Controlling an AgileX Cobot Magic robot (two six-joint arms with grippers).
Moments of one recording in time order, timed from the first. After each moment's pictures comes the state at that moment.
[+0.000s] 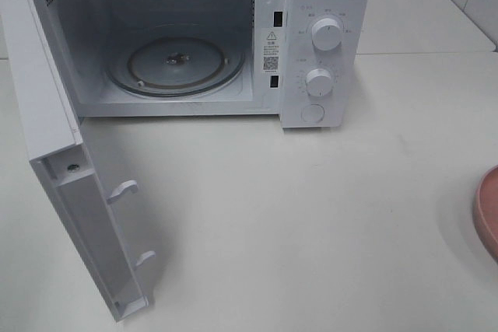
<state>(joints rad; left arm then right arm) -0.03 0.14 -0.54 -0.14 0.80 0.10 0.16 0.00 -0.49 -0.13 0.97 0.17</state>
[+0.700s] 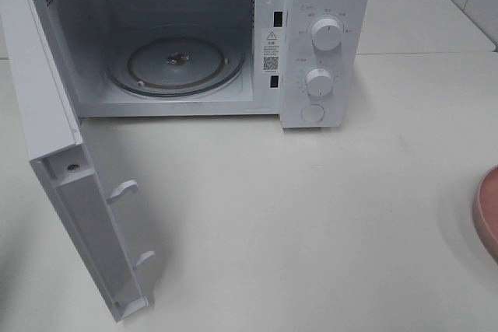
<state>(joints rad) -0.03 0.40 -0.28 -0.14 0.17 0.10 0.16 0.00 -0.49 -0.13 0.97 0.17</state>
